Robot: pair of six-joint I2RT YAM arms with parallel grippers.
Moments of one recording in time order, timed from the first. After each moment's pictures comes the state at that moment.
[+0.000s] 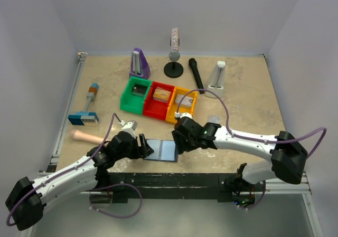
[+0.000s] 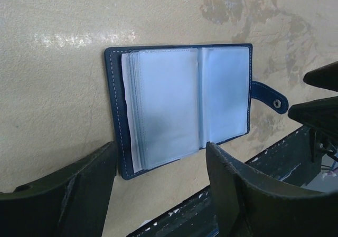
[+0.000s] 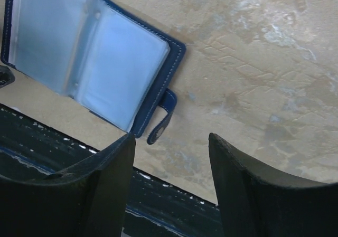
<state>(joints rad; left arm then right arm) -0.81 0.71 0.24 -0.25 -0.01 -0.86 1.04 1.35 0.84 -0.57 0.15 0.67</state>
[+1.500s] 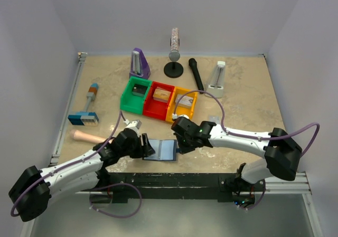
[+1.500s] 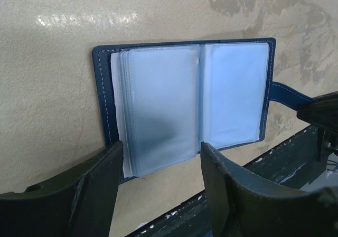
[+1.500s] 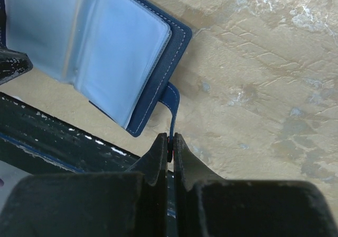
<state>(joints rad) -0.81 0.86 0.28 -0.22 0.02 -0.86 1.05 1.43 0.90 -0.62 0.08 0.69</state>
